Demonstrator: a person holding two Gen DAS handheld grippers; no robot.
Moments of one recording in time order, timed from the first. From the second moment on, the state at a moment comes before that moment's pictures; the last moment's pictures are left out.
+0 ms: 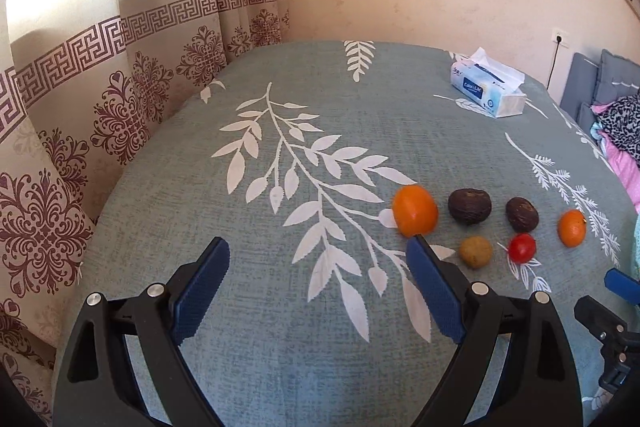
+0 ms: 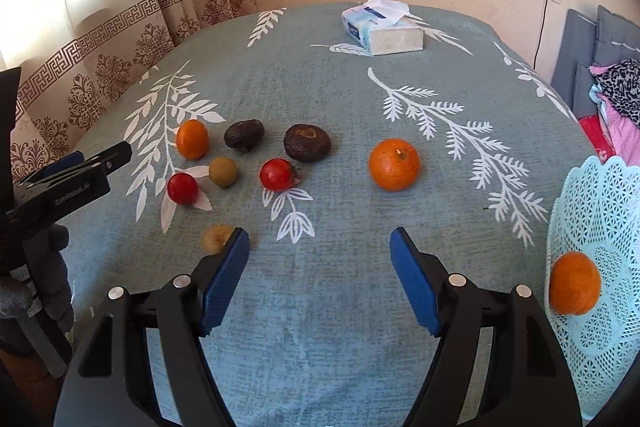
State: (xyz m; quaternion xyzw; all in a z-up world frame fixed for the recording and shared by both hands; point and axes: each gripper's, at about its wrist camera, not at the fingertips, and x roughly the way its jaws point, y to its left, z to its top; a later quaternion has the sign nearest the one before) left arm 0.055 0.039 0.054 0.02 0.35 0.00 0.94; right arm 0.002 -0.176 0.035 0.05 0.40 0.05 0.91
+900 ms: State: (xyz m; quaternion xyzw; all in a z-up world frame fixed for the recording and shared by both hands) left arm 0.123 -0.010 0.017 0.02 0.41 -0.11 0.90; right arm 0.014 -0.150 0.016 0.05 0.43 0.12 0.90
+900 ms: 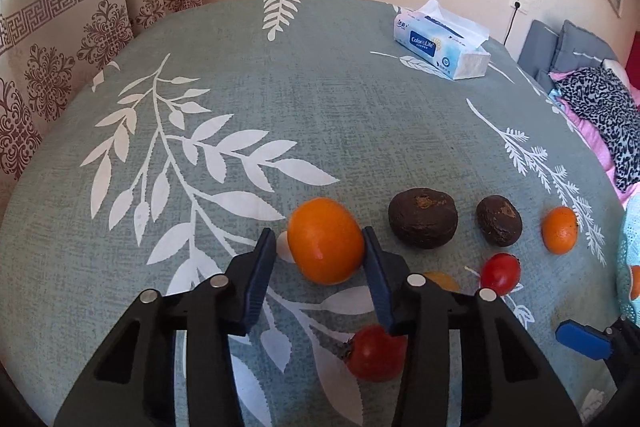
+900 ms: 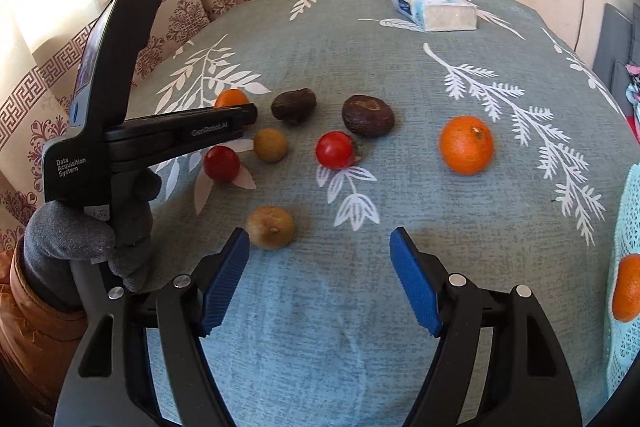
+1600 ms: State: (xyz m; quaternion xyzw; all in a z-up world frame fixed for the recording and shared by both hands) left arm 0.092 -0.001 0.040 0.04 0.34 -0.07 0.94; right arm 0.027 -0.121 0.004 0.02 0.44 0.14 0.89
